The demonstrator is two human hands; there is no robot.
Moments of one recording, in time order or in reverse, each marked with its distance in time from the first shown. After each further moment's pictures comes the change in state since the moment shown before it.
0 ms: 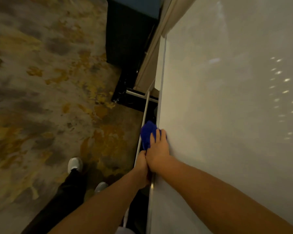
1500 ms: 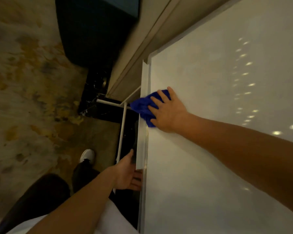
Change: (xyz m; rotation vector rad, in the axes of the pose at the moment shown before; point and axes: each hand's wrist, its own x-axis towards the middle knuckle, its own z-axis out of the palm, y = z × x) left_hand 0.196 0.313 0.058 0.239 -0.436 -0.498; right_hand 0.297 0.351 -0.118 0.022 0.139 -0.031
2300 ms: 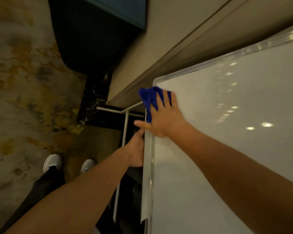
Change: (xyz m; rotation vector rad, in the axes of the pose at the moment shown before) left_hand -0.031 0.209 0.023 -0.207 -0.125 0.211; right_hand 0.120 0.050 -0.055 0.430 -0.053 0.126
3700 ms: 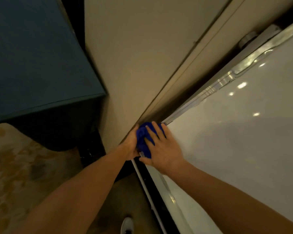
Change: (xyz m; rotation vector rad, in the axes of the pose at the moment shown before) left_hand 0.038 0.230 0.081 0.655 0.212 0.121; right_hand 0.038 0.027 -0.063 0.133 0.102 0.309
